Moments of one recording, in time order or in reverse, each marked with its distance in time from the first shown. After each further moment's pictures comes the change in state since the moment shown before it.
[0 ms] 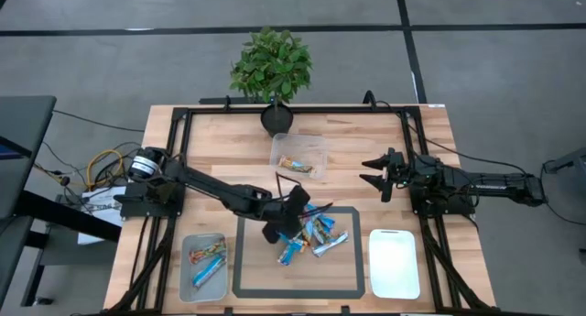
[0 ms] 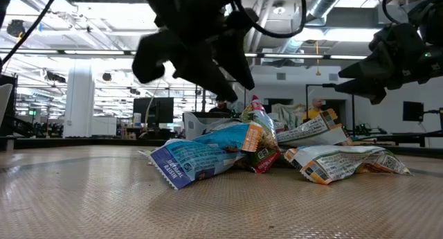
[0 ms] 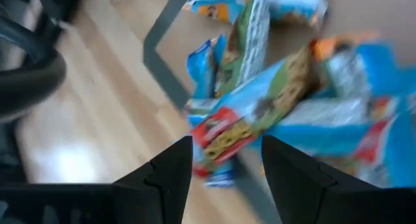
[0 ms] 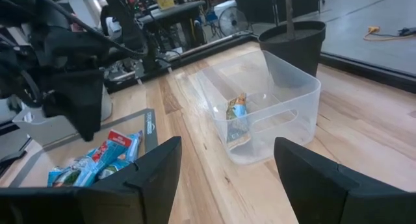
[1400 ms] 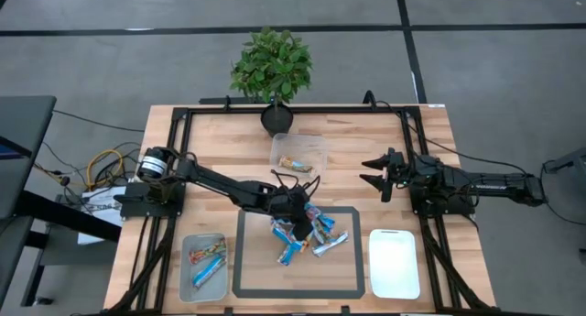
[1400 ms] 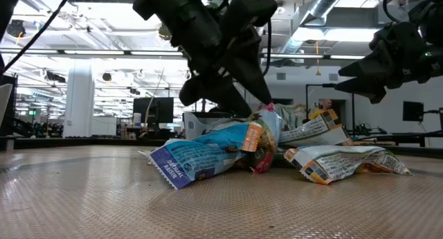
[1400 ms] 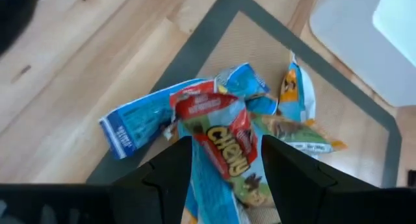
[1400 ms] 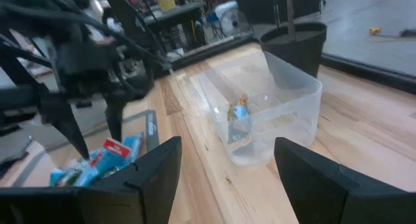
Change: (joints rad) left arm 0.055 0.075 0.003 0.111 0.120 -1.499; right arm 0.000 0.002 0.000 0.007 -0.004 0.000
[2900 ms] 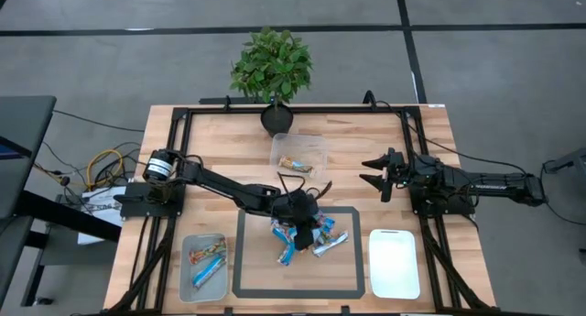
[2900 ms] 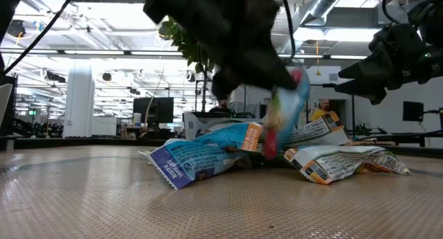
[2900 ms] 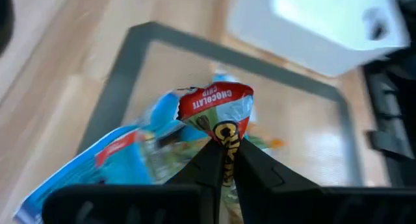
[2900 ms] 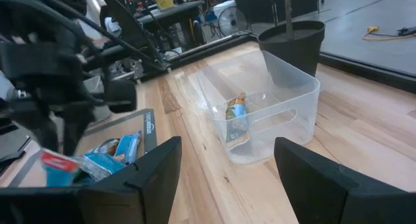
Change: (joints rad) left arm -0.009 0.030 0.021 0.177 0.139 0.305; right arm 0.000 0.005 0.000 -0.006 0.006 0.000
